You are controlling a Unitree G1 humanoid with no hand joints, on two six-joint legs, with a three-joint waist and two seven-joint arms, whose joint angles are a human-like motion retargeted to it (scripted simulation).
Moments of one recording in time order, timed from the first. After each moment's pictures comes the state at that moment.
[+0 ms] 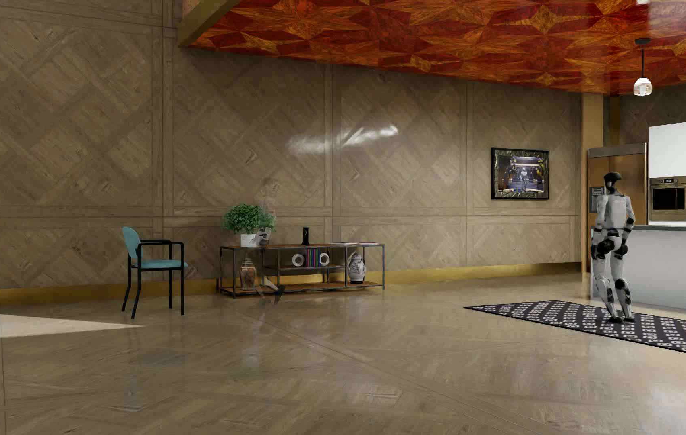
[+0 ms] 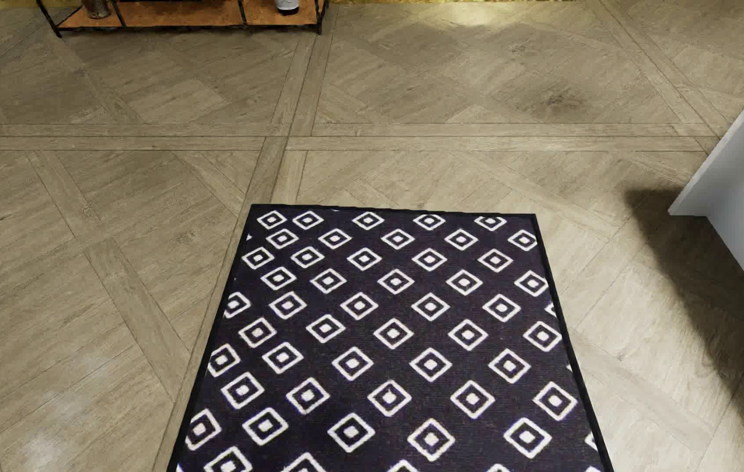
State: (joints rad) body -0.07 0.07 -0.04 -0.15 -0.01 -0.02 0.00 0.00 0.05 0.46 0.23 0.16 0.15 -0.17 -0.13 0.33 -0.32 0.00 0.00 -0.68 0.65 0.87 0.90 0.00 0.00 0.00 0.00 0.00 0.00
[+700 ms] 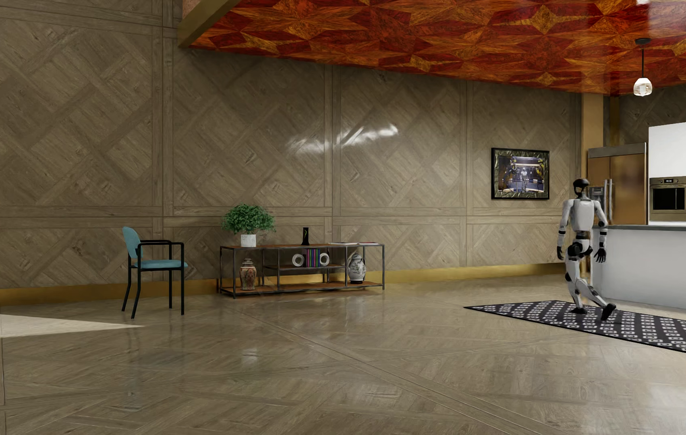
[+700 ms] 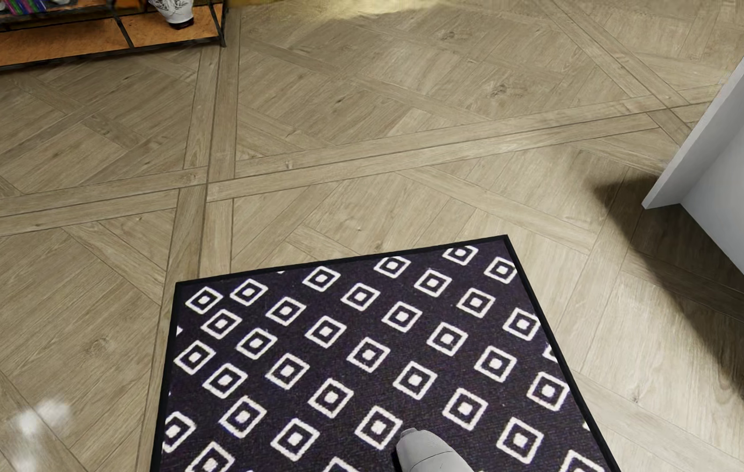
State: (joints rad) body 0.30 -0.52 -0.34 -0.02 -0.03 0.02 0.00 0.00 0.11 0.70 0.89 0.12 0.29 -0.07 -0.21 0.33 -0.33 0.00 0.00 -0.68 0.55 0.84 1.02 0.00 0.00 0.00 0.00 0.00 0.00
